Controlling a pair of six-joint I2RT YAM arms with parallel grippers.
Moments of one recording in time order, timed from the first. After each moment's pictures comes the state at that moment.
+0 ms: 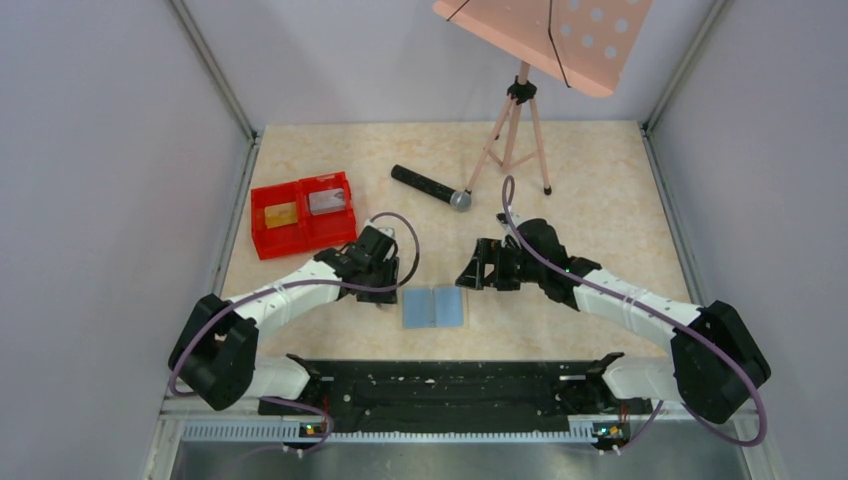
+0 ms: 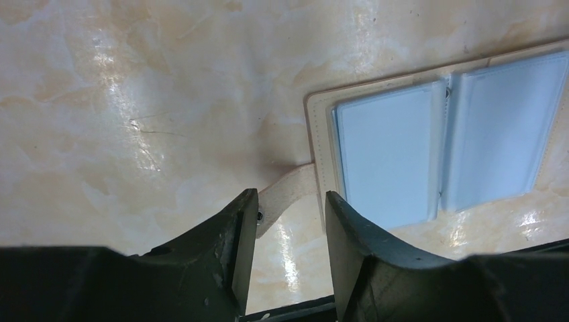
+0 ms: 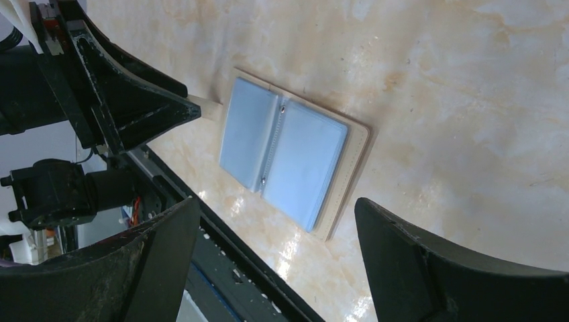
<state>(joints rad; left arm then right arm) -0.61 1.33 0.75 -0.53 -0.03 -0.50 0.63 1.24 0.63 -0.05 -0.34 0.65</state>
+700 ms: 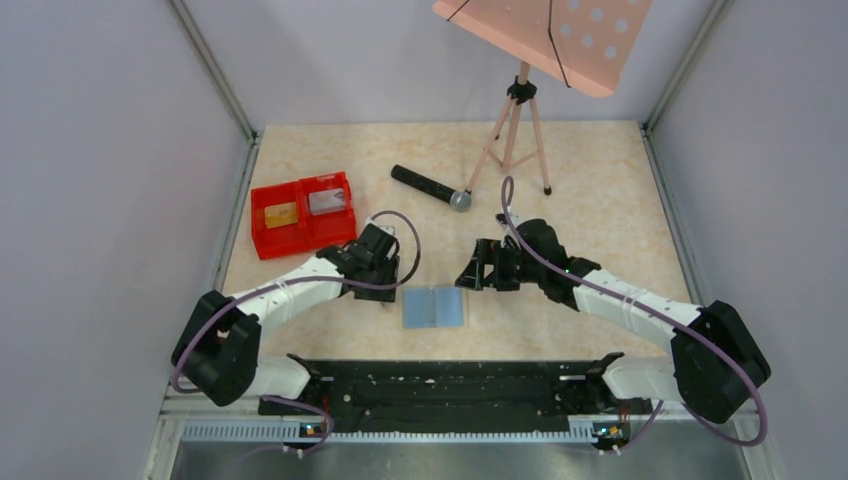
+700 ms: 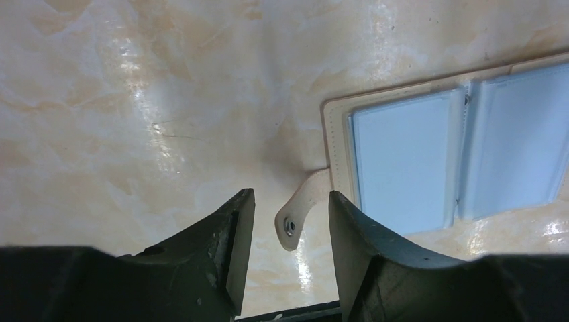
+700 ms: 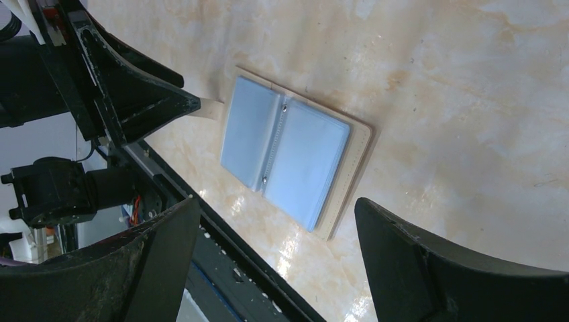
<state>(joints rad) -0.61 1.35 0.78 -0.56 -0.08 -0.48 0.63 1.24 0.63 -0.05 -0.34 0.65</state>
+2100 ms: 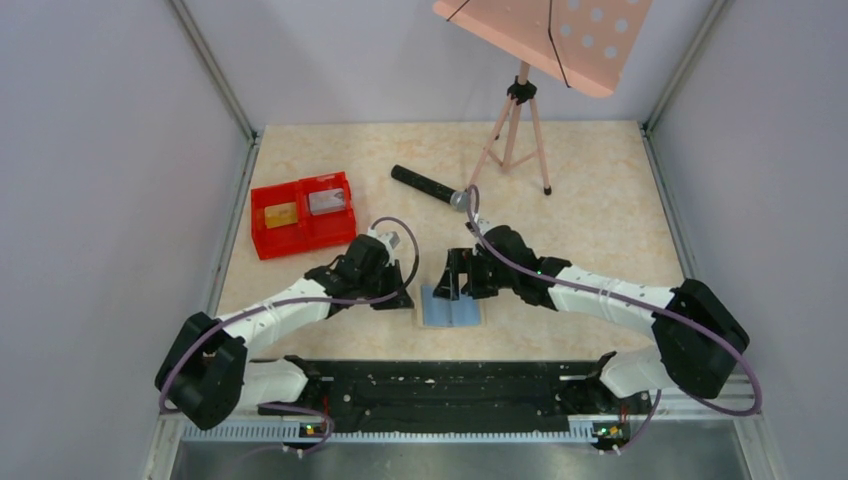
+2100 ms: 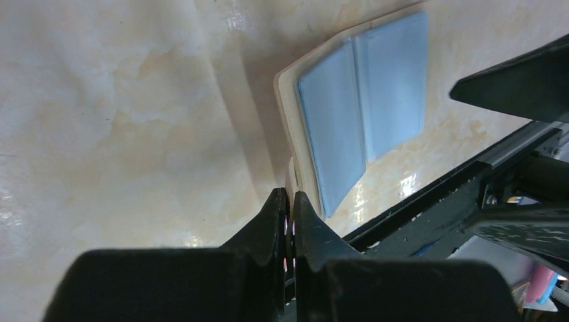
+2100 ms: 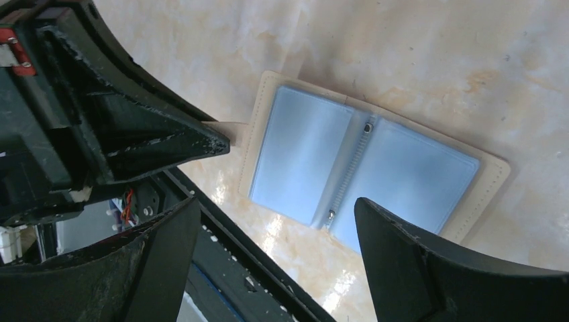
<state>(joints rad) -0.61 1.23 0.61 -0.28 0.26 -0.64 0.80 1.35 0.72 -0.05 -0.24 0.69</state>
